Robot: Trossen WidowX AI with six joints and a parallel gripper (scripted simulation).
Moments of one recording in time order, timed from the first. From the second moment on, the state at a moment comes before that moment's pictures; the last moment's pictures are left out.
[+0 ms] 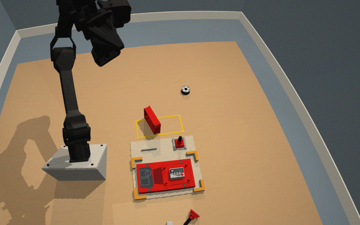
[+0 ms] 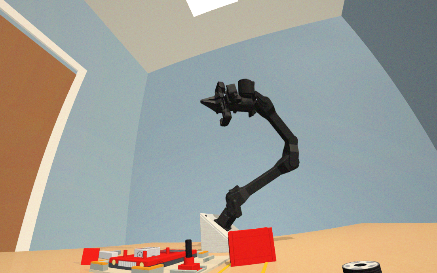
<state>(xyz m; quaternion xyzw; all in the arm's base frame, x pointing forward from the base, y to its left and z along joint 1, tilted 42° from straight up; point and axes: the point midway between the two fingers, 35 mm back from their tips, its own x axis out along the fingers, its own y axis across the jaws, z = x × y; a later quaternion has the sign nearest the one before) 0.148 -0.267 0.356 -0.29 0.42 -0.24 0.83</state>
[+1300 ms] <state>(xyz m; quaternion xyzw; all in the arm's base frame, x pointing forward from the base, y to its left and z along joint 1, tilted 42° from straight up) 0.310 0.061 0.163 -0.42 0.17 0.64 0.63</state>
